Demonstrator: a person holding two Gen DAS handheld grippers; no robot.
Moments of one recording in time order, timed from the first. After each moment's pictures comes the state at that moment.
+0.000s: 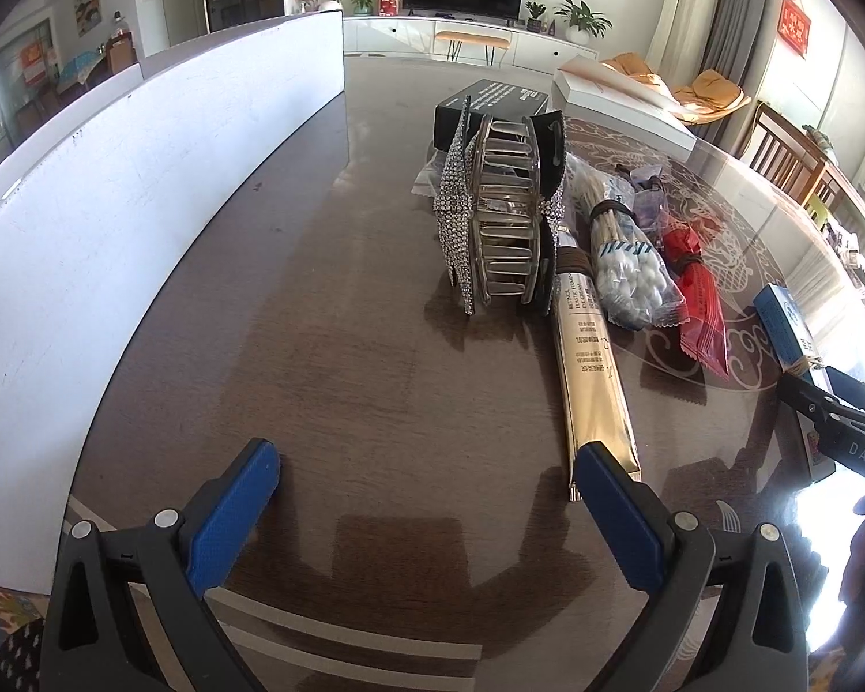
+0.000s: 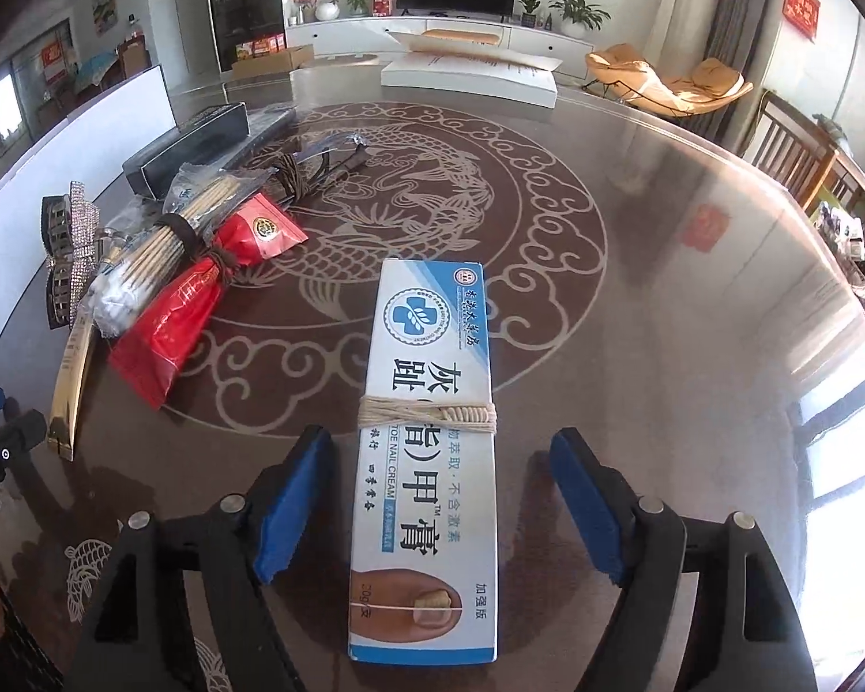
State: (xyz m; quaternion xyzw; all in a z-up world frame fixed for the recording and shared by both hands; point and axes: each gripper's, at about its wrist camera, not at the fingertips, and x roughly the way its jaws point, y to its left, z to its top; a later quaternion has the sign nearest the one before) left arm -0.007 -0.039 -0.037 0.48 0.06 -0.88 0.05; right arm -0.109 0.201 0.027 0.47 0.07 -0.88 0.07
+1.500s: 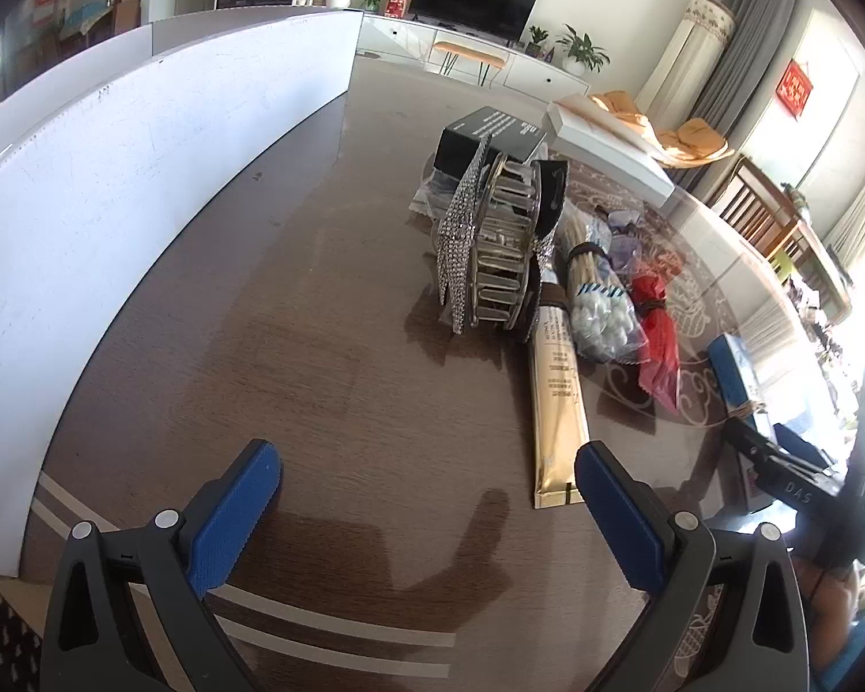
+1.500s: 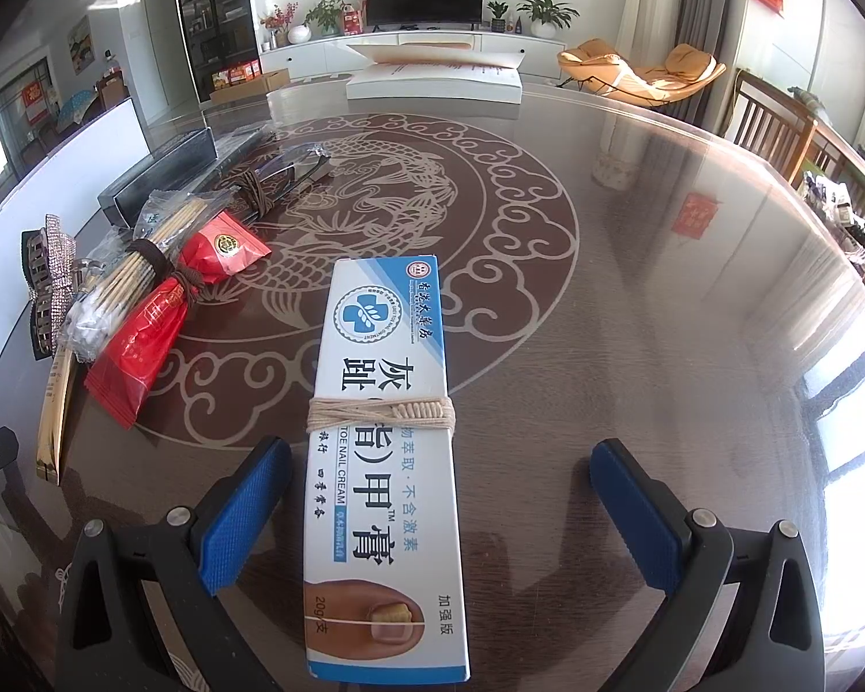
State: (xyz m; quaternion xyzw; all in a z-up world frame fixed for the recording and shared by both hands) left arm 0.005 -0.066 -0.025 0.44 0.18 -0.88 0.00; right arm -0.108 0.216 0.019 0.46 0.03 -0.89 0.05
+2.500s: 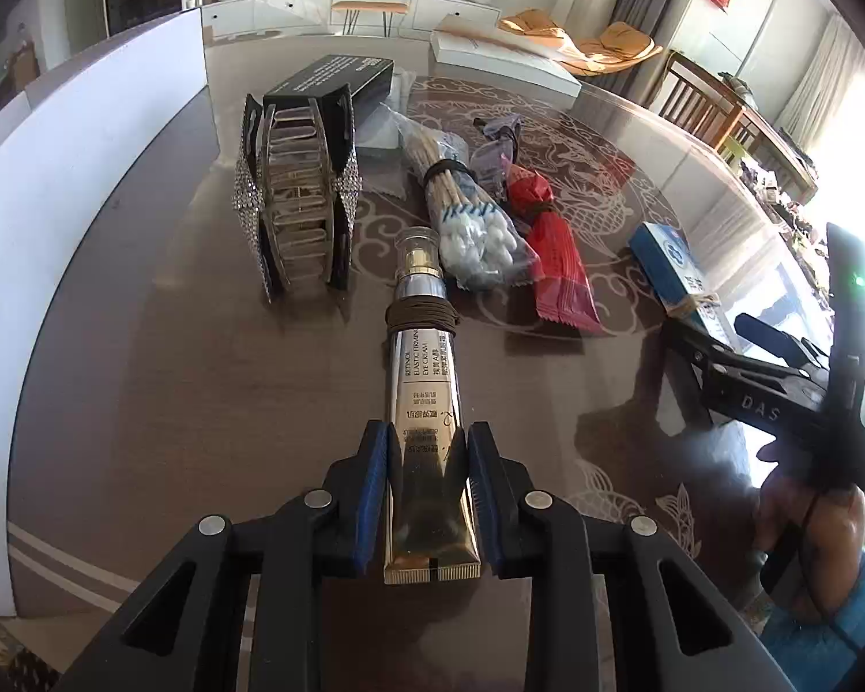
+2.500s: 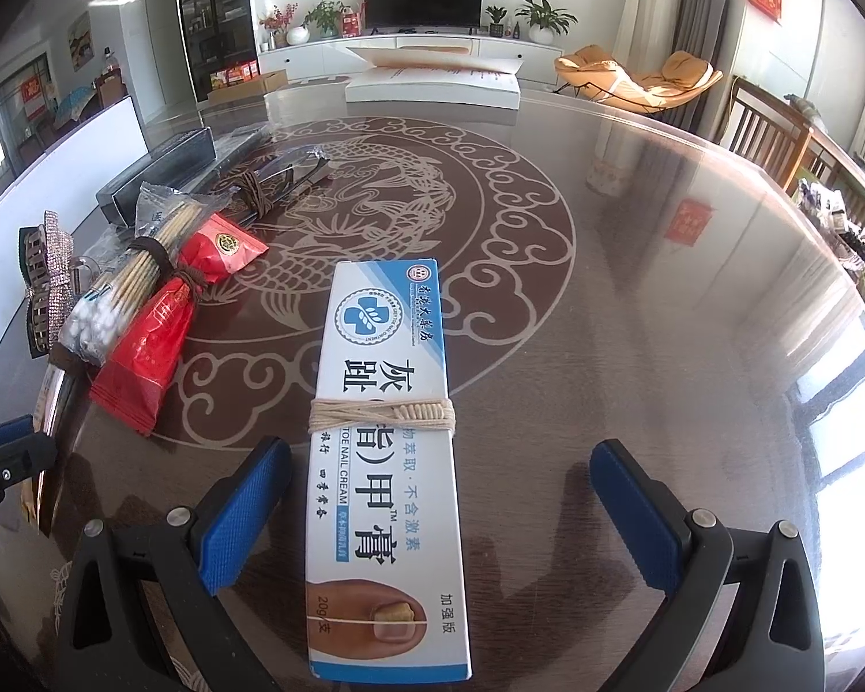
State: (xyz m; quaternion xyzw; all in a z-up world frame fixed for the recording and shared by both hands) left arm -0.014 0.009 -0.031 0.52 0.06 -0.85 -0.09; right arm -0.106 0.218 0.021 0.45 0.04 -0.89 0.05
